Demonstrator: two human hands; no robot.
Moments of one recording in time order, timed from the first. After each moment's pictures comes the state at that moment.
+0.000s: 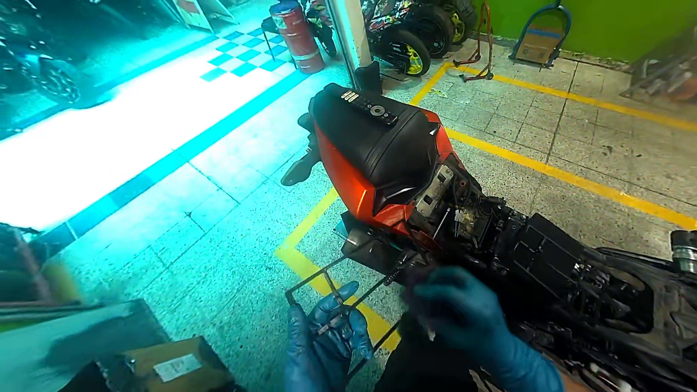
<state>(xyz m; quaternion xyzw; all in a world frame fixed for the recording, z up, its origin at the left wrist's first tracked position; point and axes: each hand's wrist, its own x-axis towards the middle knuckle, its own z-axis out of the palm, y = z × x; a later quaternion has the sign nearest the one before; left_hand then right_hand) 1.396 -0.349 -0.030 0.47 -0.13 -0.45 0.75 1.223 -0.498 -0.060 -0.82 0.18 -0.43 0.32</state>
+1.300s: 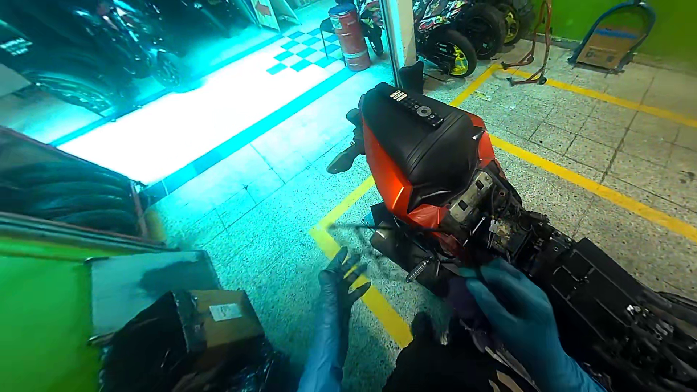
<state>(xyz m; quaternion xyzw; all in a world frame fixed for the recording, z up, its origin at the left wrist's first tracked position) 1.435 -0.350 -0.052 0.62 -0.14 -0.34 0.69 1.220 -0.527 -0.048 -0.80 0.21 -0.42 0.38</state>
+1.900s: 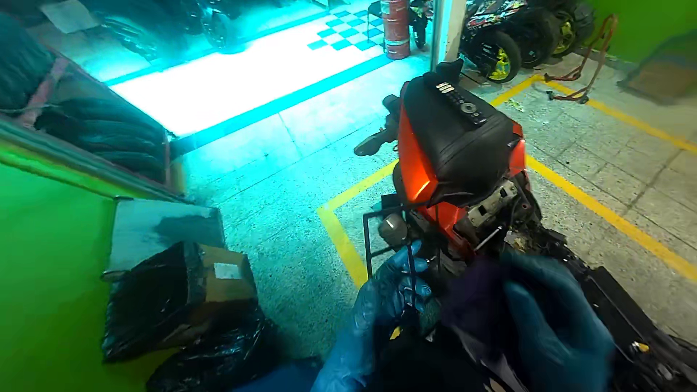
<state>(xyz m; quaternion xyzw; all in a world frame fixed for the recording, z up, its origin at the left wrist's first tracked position) 1.396 -0.362 -0.050 0.35 -0.28 -0.45 0.78 1.237 -0.519 0.010 -0.75 0.17 -0.44 0.46</state>
